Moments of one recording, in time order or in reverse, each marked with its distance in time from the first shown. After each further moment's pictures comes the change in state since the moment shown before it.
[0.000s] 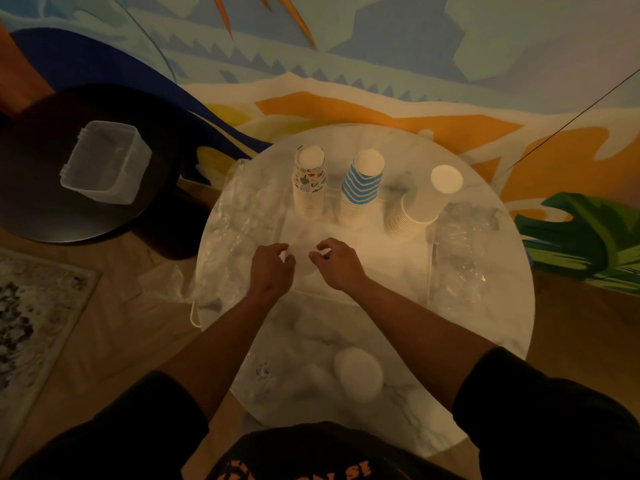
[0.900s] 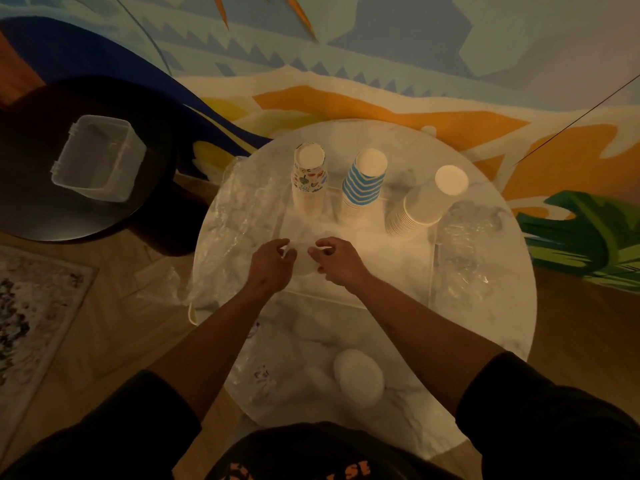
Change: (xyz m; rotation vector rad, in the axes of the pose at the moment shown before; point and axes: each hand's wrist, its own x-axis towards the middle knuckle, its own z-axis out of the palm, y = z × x) left_hand 0.023 -0.006 0.003 -0.150 -0.135 -0.067; right_hand 0.015 0.003 0.000 0.335 -0.105 0.148
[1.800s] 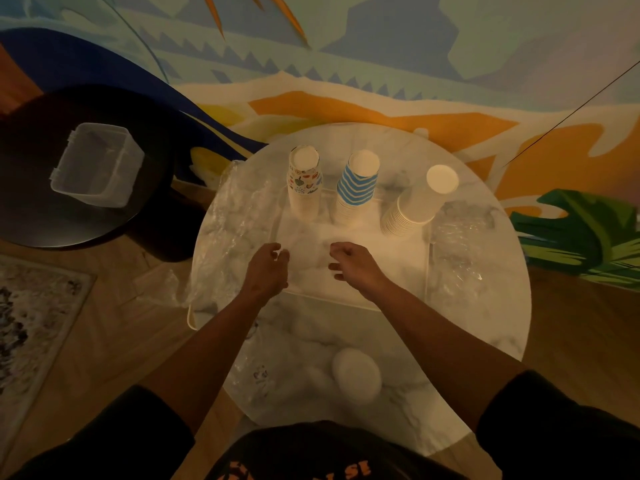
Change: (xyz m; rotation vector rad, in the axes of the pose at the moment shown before) left_hand -0.017 0.006 -0.003 -0.162 -0.023 -0.140; right_hand -0.025 0.006 -0.034 0.189 -0.024 0.060
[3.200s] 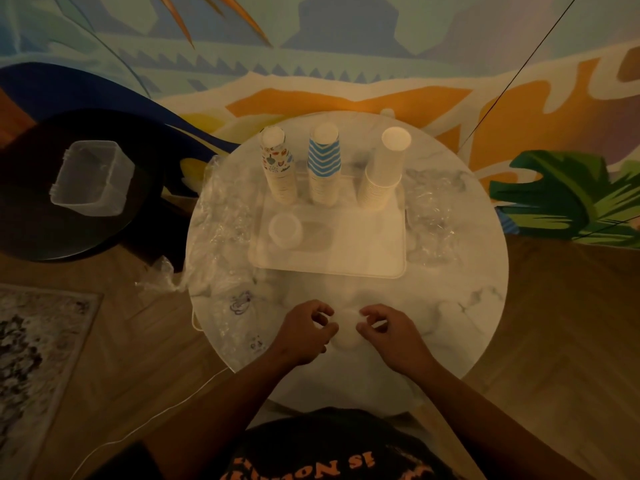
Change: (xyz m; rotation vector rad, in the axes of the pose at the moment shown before) left_hand -0.169 -0.056 0.057 0.210 -0.343 0.181; right_hand -0.188 0.127 -0.045 -0.335 0.198 -0.146
